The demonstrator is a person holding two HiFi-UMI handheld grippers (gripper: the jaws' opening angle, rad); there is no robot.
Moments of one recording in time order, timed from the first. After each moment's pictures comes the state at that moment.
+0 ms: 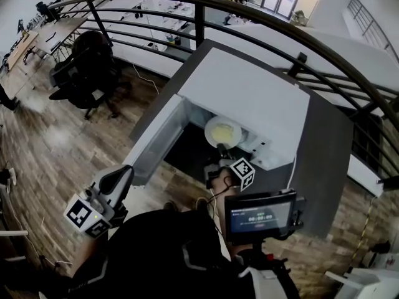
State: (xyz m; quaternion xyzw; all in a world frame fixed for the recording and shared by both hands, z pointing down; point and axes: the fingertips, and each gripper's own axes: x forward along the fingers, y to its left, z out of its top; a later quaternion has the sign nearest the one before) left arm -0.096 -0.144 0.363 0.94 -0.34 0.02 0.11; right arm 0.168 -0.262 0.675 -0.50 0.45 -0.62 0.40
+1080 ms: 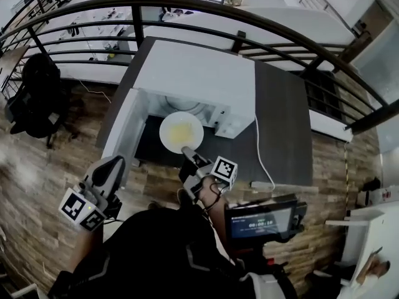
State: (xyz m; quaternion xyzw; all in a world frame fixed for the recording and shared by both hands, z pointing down) left arm -0.065 -0.140 0.376 0.97 -0.20 -0.02 0.13; right arm 0.121 -0.151 0.580 -0.42 0.53 -0.62 0.40
